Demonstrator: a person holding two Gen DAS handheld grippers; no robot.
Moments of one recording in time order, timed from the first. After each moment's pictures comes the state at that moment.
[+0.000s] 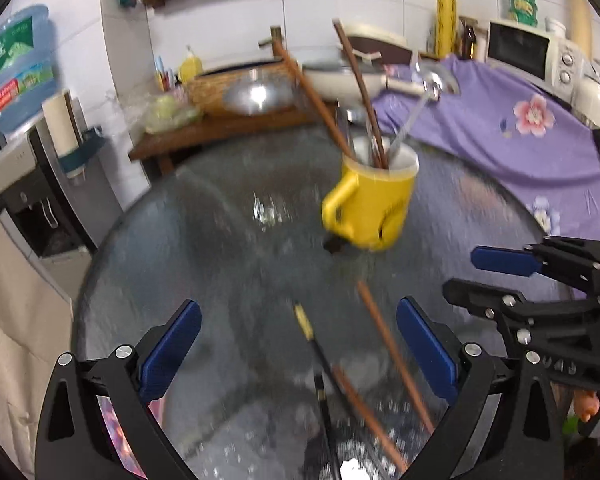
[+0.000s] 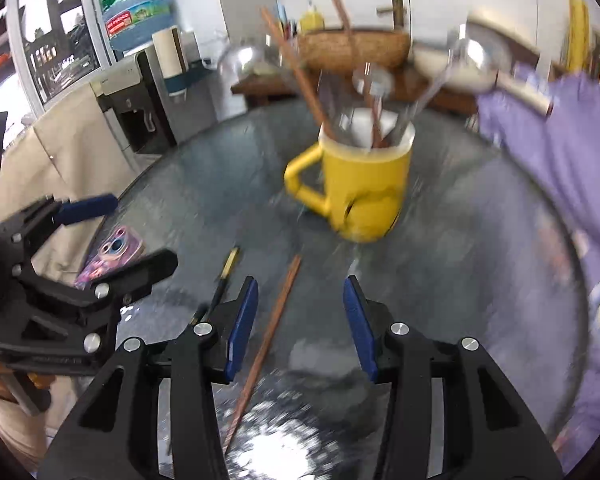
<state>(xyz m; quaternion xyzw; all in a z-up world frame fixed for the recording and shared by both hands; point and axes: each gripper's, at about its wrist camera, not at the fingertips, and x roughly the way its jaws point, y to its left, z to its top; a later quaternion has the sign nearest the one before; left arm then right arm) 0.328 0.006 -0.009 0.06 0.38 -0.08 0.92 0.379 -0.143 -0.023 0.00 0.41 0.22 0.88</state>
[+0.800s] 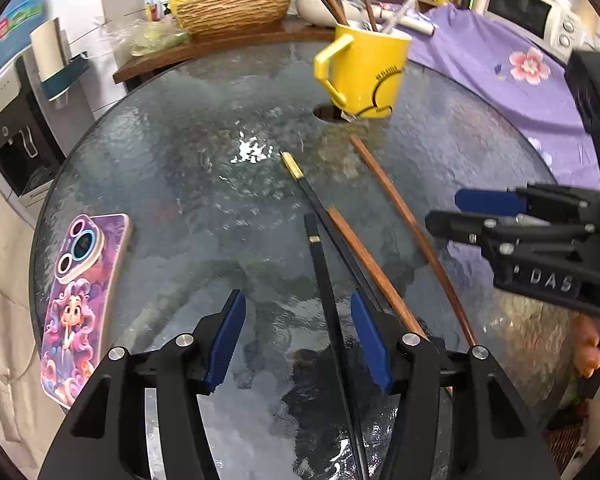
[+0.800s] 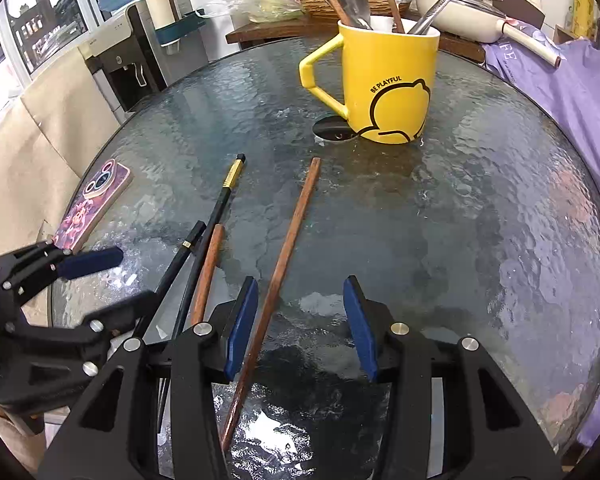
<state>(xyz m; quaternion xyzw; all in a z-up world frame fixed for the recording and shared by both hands) 0.280 0.018 -0.081 0.05 0.47 -0.10 0.87 0.353 -0.118 -0.081 -0.02 0.47 0.20 0.86</state>
